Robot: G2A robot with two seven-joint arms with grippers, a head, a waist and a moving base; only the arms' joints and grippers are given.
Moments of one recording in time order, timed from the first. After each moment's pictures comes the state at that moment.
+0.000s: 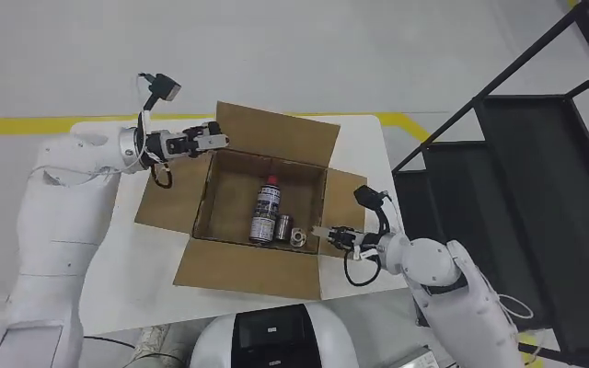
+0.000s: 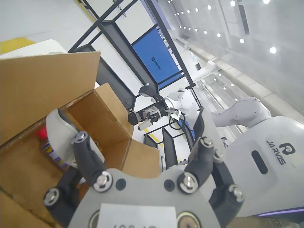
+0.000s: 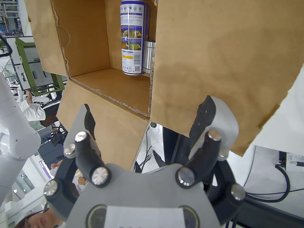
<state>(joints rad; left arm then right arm) 0.77 -1.12 -1.26 -1.29 -0.32 -0.47 -1.30 -1.64 -1.12 1.41 -2.07 -0.39 0.38 0.92</state>
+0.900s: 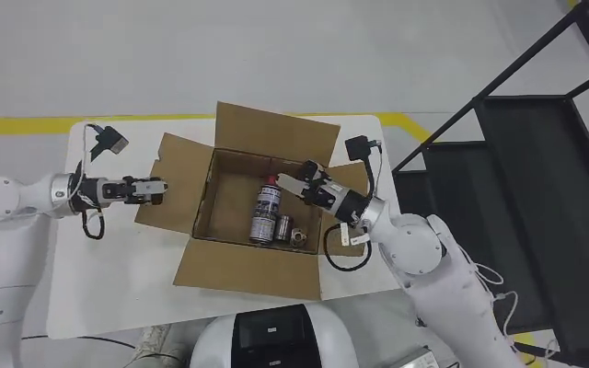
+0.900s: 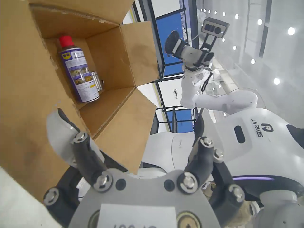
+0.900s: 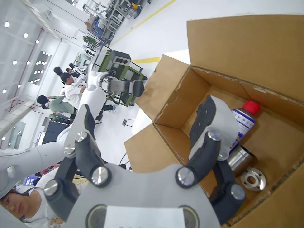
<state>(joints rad) 0.98 -0.90 -1.44 -1.33 -0.38 -0.29 -1.53 -1.41 -1.15 1.26 -2.07 -0.20 -0.05 0.51</state>
